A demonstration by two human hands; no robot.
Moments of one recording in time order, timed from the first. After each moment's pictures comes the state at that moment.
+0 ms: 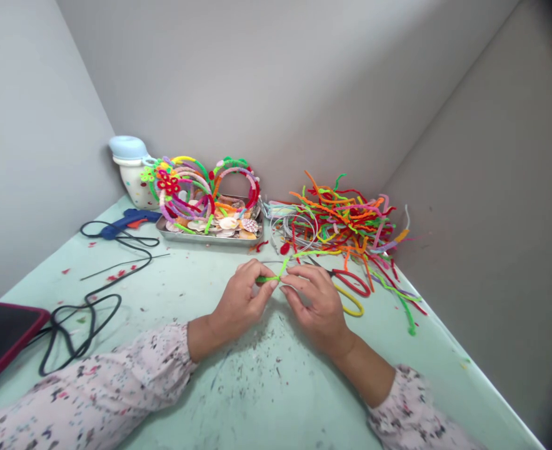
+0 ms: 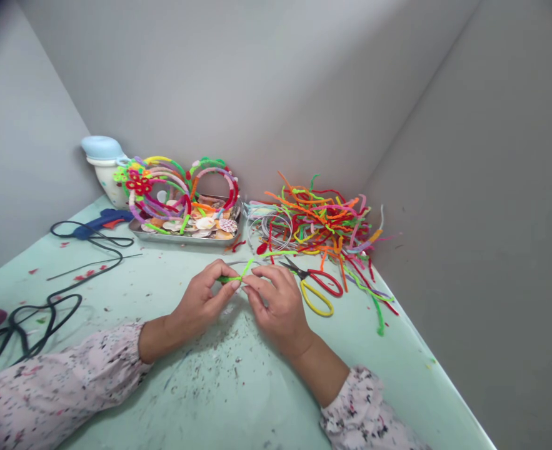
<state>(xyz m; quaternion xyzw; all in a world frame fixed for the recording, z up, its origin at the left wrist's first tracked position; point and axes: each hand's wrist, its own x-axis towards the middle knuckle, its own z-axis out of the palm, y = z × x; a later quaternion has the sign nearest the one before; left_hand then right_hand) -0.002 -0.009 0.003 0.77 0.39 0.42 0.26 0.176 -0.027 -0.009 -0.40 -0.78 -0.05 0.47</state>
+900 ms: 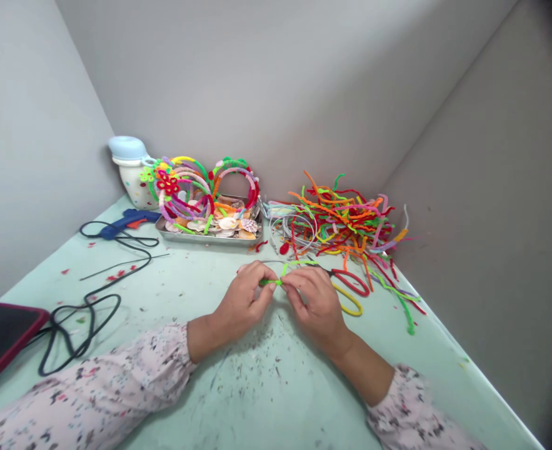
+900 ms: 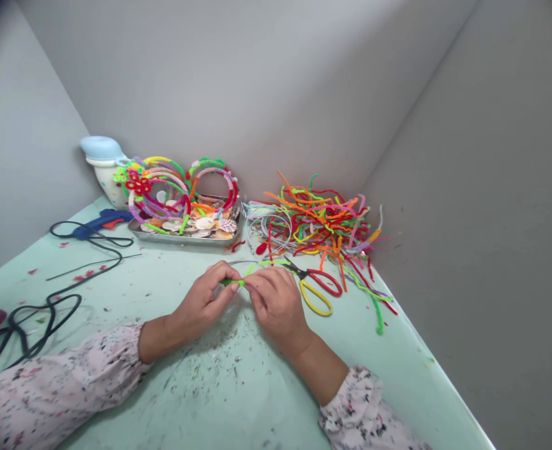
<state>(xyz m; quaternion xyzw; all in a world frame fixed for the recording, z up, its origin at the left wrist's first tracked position) 0.000 -0.009 0.004 0.80 0.36 0.40 0.25 0.176 -0.026 -0.009 -0.41 -0.79 -0.06 0.44</state>
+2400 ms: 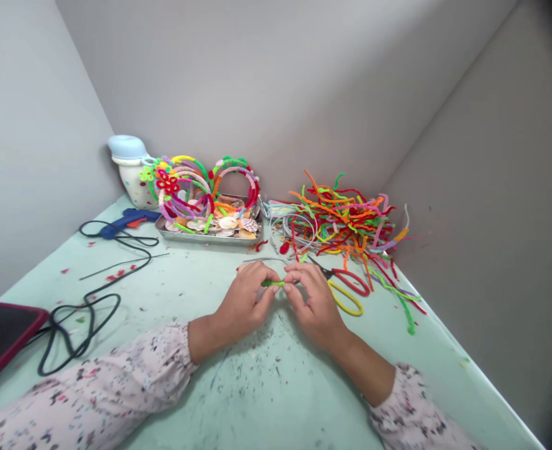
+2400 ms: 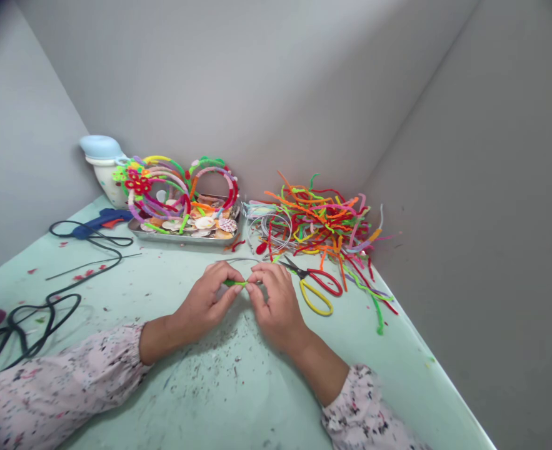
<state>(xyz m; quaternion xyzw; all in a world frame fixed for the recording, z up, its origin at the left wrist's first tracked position) 0.000 -0.009 0.001 0.82 0.34 0.40 0.22 0.172 -0.031 -0.003 -0.46 -0.76 0.09 0.44</state>
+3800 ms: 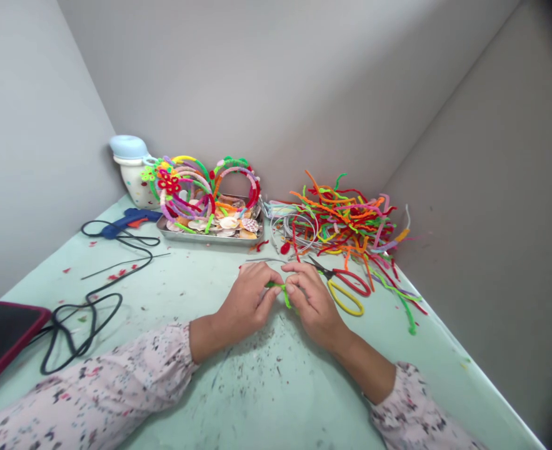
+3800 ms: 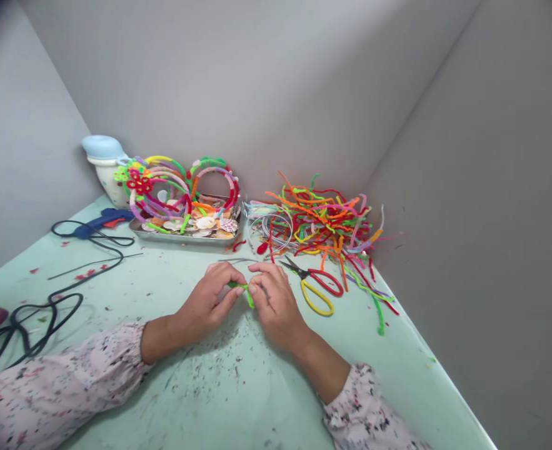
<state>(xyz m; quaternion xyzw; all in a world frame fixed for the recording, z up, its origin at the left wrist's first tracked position) 0.000 -0.009 0.006 0.84 0.33 0.38 0.21 0.176 -0.030 -0.005 -0.45 -0.77 0.17 0.42</state>
